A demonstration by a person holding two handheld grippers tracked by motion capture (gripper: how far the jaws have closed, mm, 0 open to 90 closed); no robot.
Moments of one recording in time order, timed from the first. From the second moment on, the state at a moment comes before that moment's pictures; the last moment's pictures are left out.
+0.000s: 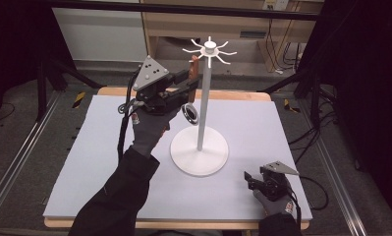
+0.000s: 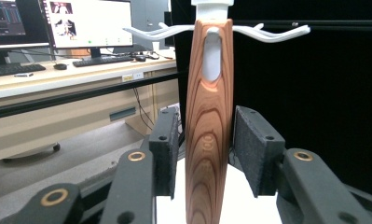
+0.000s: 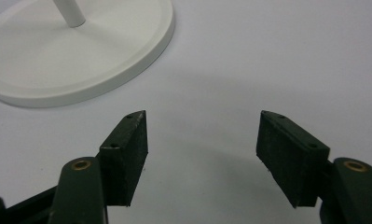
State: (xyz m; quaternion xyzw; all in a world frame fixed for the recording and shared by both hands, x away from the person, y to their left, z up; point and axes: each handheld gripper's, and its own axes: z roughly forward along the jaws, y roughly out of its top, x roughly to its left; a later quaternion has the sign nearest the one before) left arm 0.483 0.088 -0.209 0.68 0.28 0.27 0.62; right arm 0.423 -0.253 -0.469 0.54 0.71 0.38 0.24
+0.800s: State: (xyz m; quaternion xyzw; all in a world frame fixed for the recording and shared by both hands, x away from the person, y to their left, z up) left arm 0.475 0.150 -0.255 0.70 0.31 0.27 0.58; right arm 0.423 -0.253 -0.469 0.54 0.71 0.38 0.24
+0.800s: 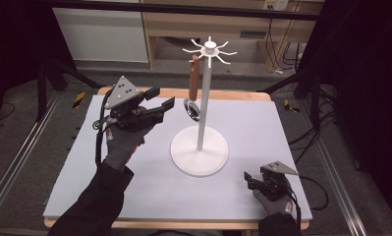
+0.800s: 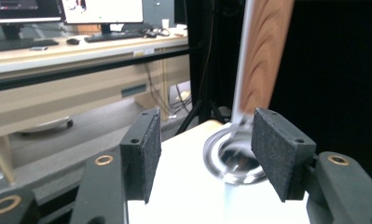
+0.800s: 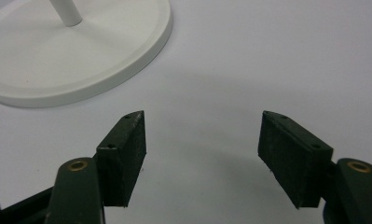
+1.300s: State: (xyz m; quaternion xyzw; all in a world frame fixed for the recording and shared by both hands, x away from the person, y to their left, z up) left arm 0.471 0.187 -0.312 0.73 0.33 0.27 0.54; right arm 0.423 -0.253 -0.470 0.54 0.71 0.38 0.24
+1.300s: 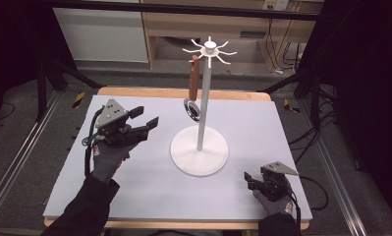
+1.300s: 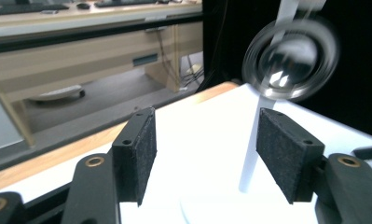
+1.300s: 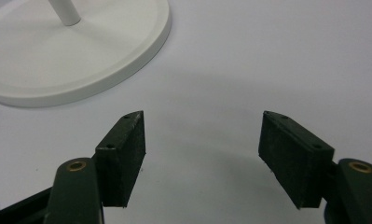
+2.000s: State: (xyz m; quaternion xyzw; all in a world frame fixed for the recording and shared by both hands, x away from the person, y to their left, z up) left arm 0.457 0.243 -0.419 0.76 0.40 0.23 0.46; right arm 0.422 -0.256 -0.471 0.55 0.71 0.38 0.24
